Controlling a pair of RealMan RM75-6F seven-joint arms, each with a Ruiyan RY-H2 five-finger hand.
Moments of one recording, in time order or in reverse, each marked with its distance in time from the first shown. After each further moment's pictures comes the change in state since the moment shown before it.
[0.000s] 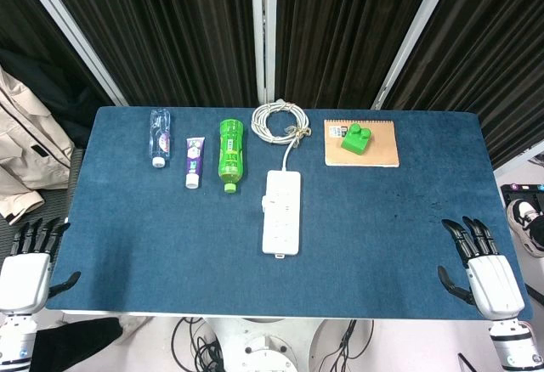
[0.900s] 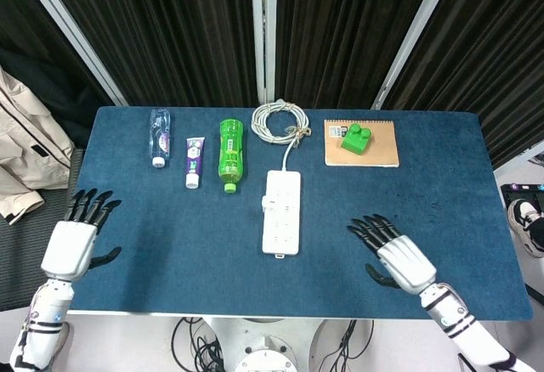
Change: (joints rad) left arm -0.202 -0.016 -0.076 -0.029 0.066 -0.178 -0.017; right arm 0.315 -0.071 0.023 -0.034 -0.079 -0.439 -0.007
